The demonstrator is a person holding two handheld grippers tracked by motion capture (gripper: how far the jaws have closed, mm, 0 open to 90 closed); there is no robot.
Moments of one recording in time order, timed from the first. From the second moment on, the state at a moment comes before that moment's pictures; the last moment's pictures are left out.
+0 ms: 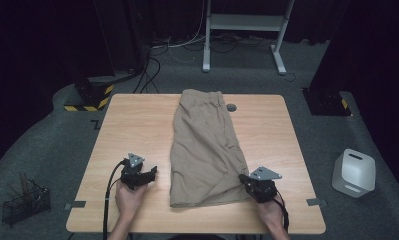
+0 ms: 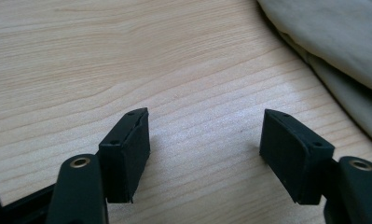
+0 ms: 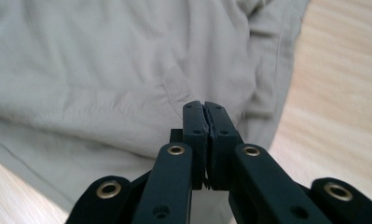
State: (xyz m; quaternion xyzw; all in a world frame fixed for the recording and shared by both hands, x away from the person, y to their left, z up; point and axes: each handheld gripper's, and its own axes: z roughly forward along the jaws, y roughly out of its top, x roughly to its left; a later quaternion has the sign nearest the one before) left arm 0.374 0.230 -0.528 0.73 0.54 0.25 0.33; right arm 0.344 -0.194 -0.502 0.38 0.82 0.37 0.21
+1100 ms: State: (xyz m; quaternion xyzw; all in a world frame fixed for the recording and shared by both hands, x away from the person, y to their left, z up) left arm 0.398 0.135 -0.521 0.80 0.47 0.19 0.33; right arm 0.350 -0.187 -0.502 0.37 0.83 0.38 0.15
